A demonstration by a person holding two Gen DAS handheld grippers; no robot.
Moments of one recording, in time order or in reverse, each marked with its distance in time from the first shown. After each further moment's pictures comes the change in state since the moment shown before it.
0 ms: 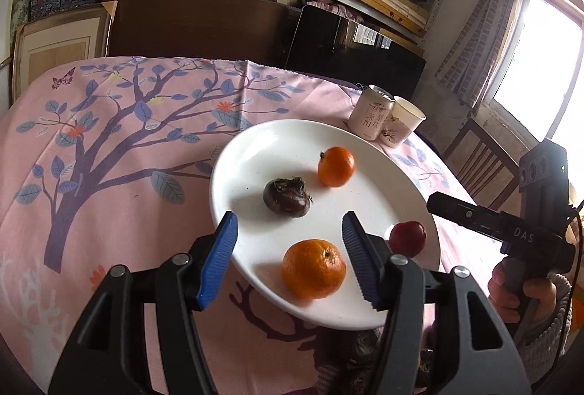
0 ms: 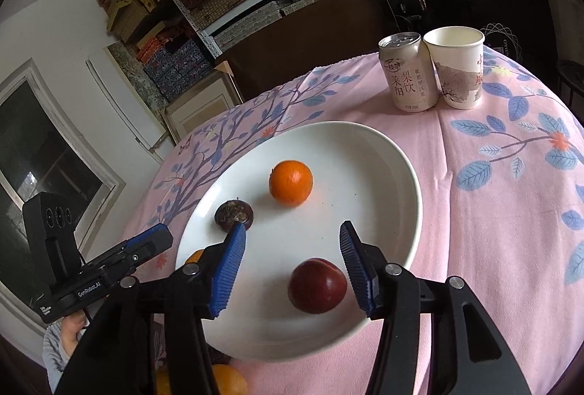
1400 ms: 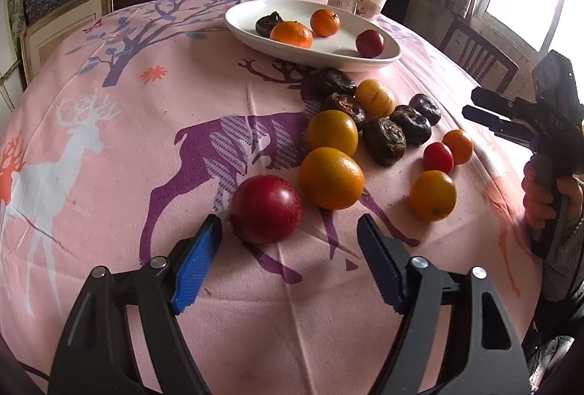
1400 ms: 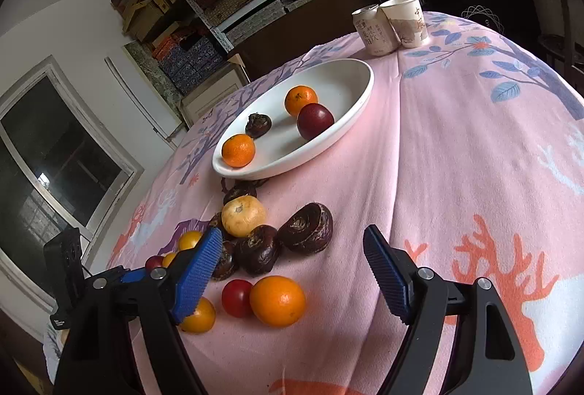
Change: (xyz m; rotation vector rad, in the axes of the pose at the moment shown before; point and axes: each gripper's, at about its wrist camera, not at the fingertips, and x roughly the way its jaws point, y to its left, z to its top) left arm -0.098 -0.020 -0.158 0.152 0.235 0.096; right arm -0.095 -0.004 -0.131 0.015 0.029 0.061
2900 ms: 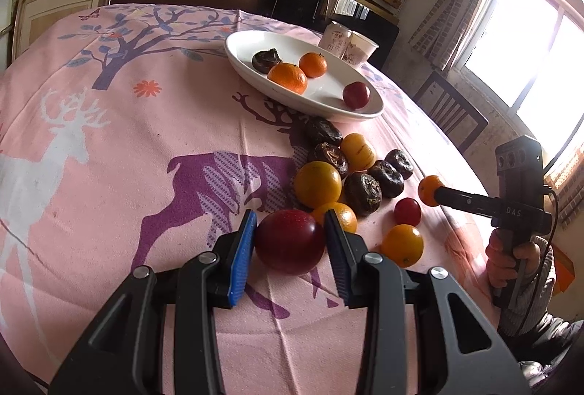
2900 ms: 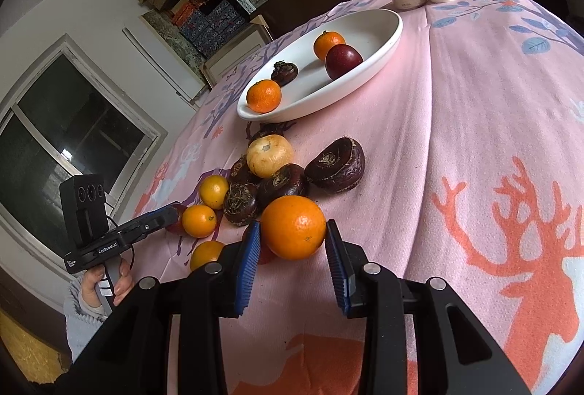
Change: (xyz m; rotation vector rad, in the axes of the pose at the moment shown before) left arm -0.012 0.027 0.008 -0.139 -0.134 -0.192; right arm 0.003 0.003 -0.021 -0.009 0.129 0.104
